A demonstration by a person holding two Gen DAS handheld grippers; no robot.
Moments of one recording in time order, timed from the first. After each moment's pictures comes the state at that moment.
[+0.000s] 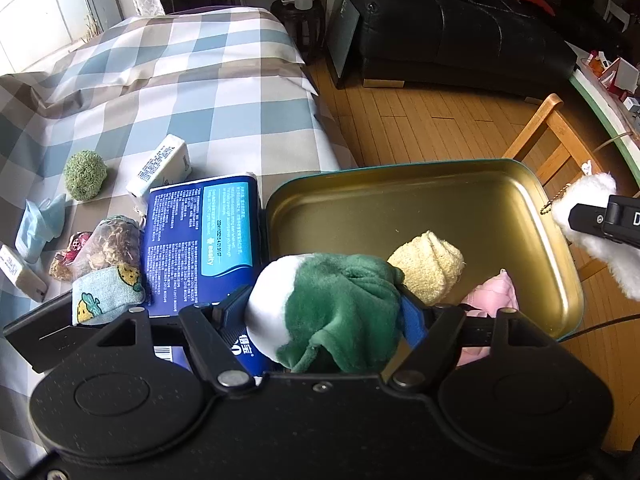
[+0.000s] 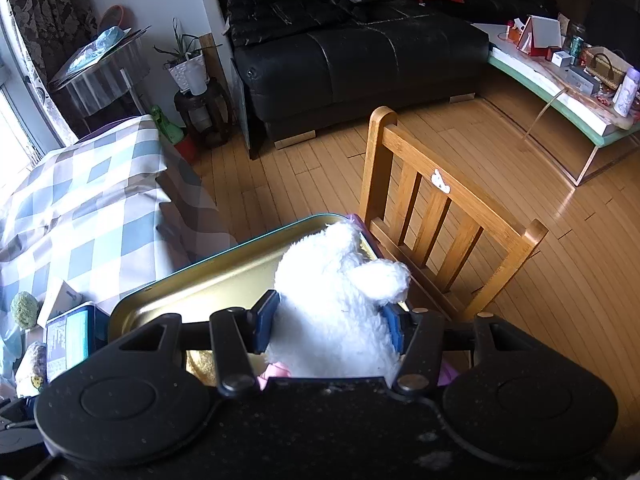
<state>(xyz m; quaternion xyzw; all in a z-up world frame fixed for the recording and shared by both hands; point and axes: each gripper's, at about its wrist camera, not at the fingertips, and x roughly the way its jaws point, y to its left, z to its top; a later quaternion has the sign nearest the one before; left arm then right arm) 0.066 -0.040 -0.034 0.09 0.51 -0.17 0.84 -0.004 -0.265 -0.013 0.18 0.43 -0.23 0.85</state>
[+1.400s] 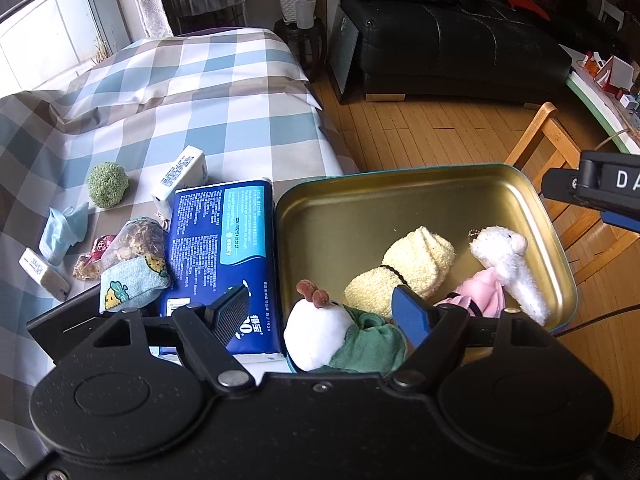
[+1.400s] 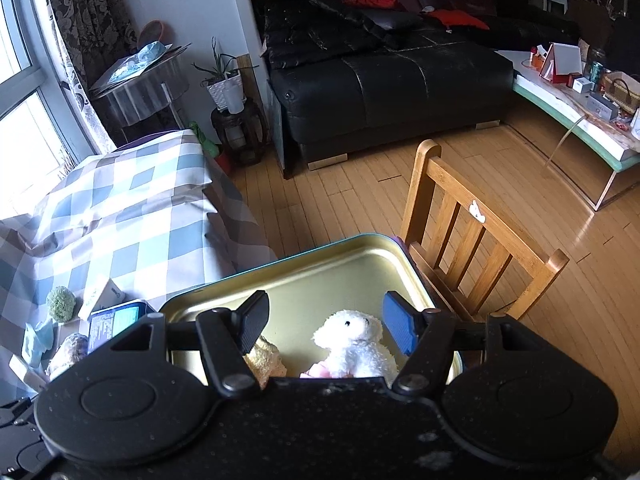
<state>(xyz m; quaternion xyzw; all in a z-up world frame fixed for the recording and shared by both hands) 0.037 -0.033 -0.015 0.11 0.48 -0.17 0.85 -0.018 -0.229 0.015 0.17 0.39 -0.20 0.88</state>
